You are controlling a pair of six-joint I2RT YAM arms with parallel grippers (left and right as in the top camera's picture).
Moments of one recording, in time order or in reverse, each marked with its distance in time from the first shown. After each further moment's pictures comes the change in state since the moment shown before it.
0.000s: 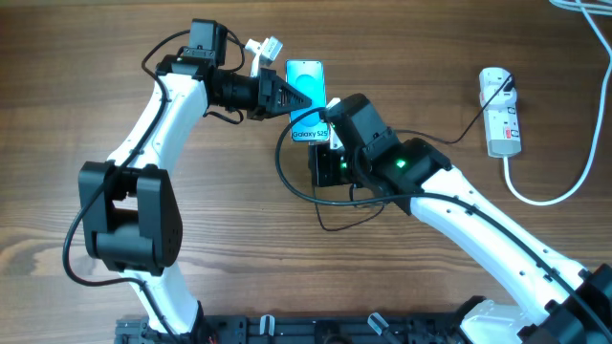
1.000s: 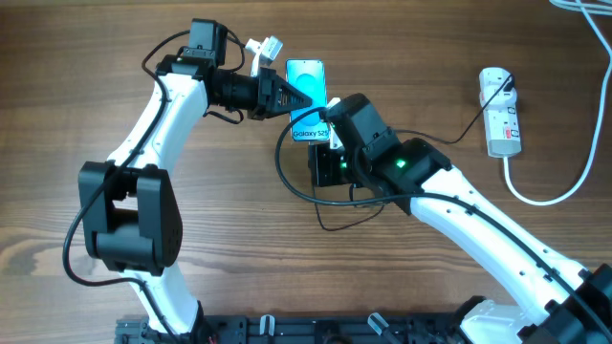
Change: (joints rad) left arm 0.000 0.000 0.000 0.004 0.016 -0.008; right arm 0.000 0.000 0.000 0.003 0.000 0.000
